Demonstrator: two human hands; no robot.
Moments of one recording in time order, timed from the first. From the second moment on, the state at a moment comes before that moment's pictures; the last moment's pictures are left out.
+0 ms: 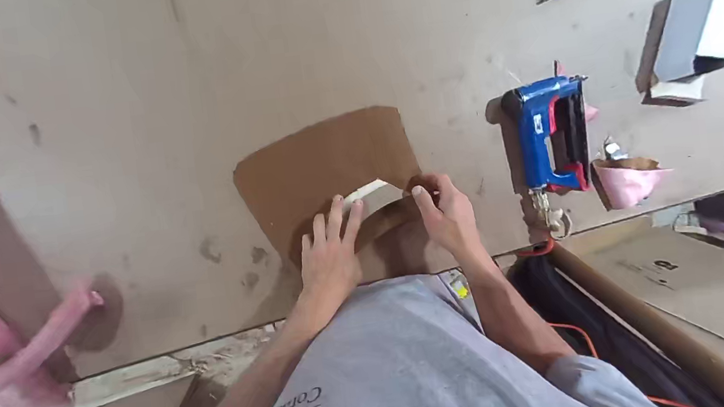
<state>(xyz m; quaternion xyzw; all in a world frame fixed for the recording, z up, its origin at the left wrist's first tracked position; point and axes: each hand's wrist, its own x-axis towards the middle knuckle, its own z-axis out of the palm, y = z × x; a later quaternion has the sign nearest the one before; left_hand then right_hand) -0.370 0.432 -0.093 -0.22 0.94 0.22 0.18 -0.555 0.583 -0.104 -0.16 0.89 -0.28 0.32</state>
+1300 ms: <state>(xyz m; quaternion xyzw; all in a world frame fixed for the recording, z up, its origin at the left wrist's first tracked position) -0.282 0.352 -0.152 -0.03 0.93 0.37 0.02 -0.532 0.599 -0.143 -0.39 0.86 -0.32 0.11</state>
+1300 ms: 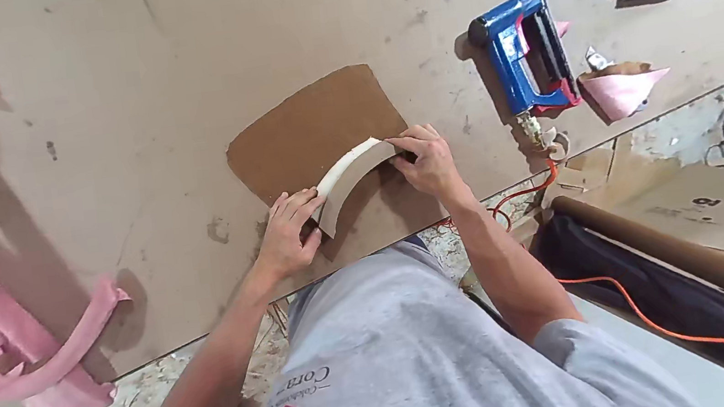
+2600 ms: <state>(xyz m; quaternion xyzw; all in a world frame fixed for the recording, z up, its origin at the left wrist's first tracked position) -0.411 0.401 -0.150 0.09 0.98 0.19 0.03 -0.504 0.572 -0.122 -0.28 0.93 -0.23 0.08</state>
